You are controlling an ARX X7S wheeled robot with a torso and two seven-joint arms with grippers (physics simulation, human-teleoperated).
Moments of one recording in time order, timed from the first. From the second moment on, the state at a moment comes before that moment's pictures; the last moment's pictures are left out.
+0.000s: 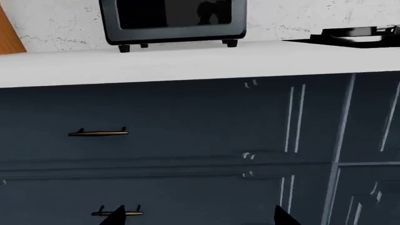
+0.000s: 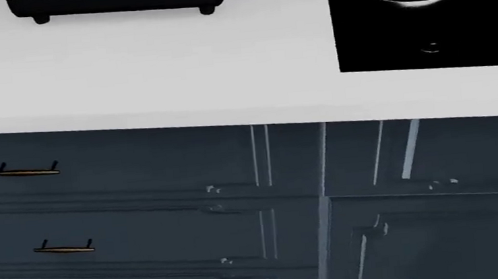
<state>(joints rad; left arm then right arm) -0.09 -0.33 0.43 -0.03 -0.29 0.06 -0.37 0.07 0.31 -0.41 0.00 0.22 0.02 0.50</state>
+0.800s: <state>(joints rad) -0.09 -0.33 0.44 -0.03 -0.29 0.06 -0.38 0.07 0.32 -0.41 -0.01 0.23 0.01 0.50</state>
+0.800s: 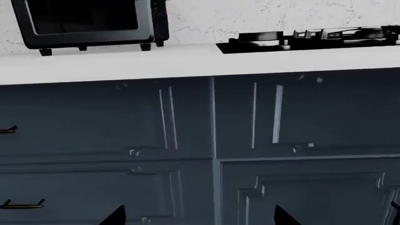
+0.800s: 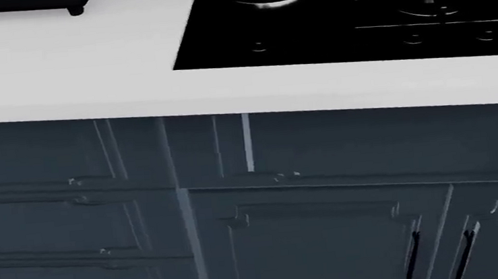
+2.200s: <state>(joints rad) -0.09 -0.34 0.45 -0.02 -0.30 0.06 -0.39 0.07 0.33 -0.43 -0.01 0.25 0.00 0.51</state>
